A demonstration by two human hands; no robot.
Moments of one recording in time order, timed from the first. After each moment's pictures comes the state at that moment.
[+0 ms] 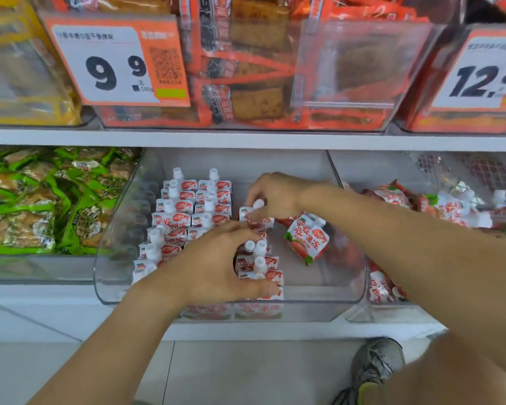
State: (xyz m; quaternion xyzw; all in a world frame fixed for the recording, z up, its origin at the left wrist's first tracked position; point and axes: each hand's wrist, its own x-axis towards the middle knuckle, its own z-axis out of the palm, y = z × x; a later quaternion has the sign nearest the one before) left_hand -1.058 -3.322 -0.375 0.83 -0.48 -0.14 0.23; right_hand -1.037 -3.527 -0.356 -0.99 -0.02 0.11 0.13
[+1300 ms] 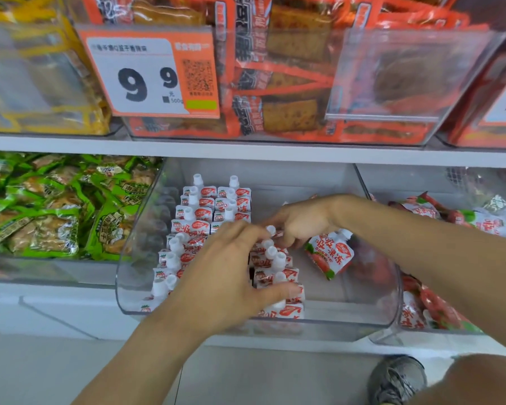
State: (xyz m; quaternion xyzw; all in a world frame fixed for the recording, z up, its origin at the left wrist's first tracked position) left_hand -1.066 -3.312 -0.371 0.86 -0.42 -0.02 0.28; right_hand -1.037 -3.525 -0.371 -0.87 0.02 0.35 0.35
